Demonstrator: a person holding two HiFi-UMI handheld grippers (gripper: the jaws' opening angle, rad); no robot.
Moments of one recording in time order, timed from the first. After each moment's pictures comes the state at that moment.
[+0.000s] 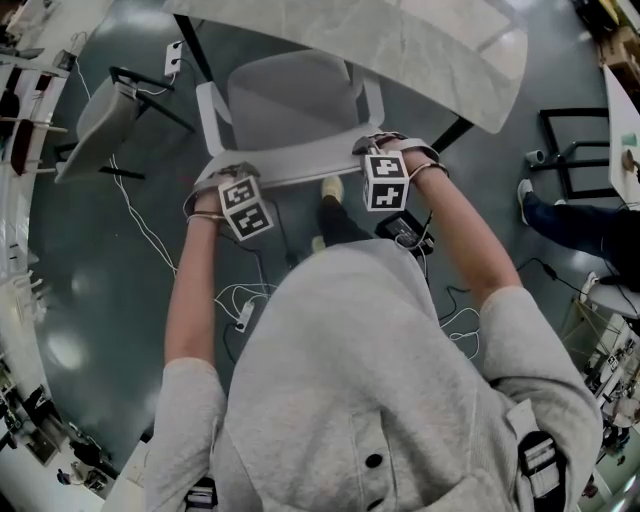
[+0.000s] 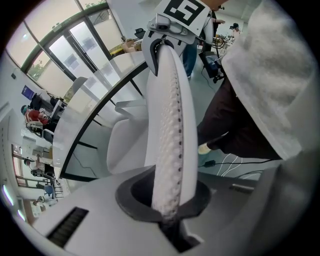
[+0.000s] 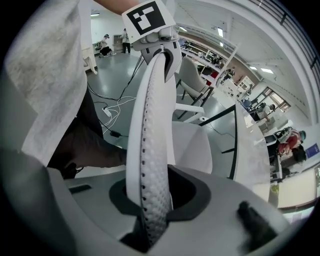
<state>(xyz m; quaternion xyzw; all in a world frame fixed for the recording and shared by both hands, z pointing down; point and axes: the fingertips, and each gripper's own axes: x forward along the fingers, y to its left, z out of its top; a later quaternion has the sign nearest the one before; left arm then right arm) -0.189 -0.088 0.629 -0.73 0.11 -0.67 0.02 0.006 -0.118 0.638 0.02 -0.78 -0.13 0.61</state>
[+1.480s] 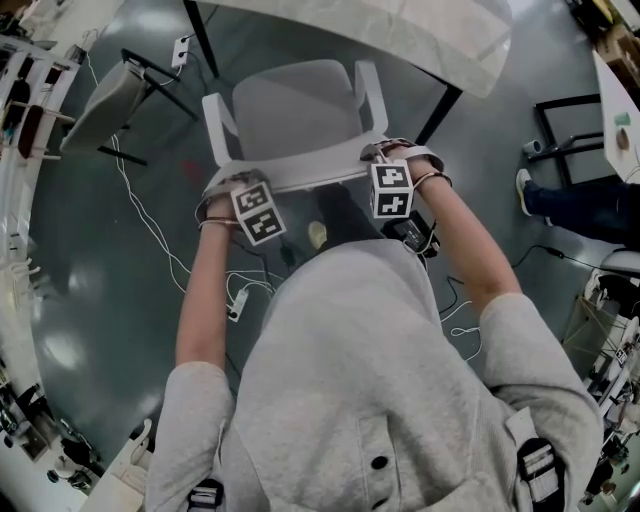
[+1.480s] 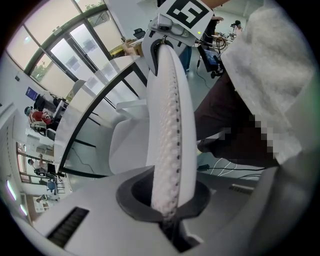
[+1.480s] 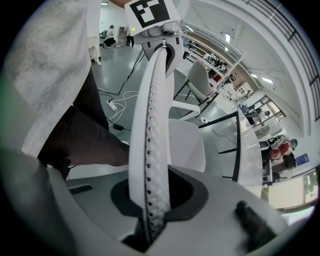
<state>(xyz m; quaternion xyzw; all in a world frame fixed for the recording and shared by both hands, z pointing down) -0.155 0.062 0.629 -0.73 0.13 -0.67 0.02 0.040 0.020 0.639 0.03 -0.77 -0.18 0.61</state>
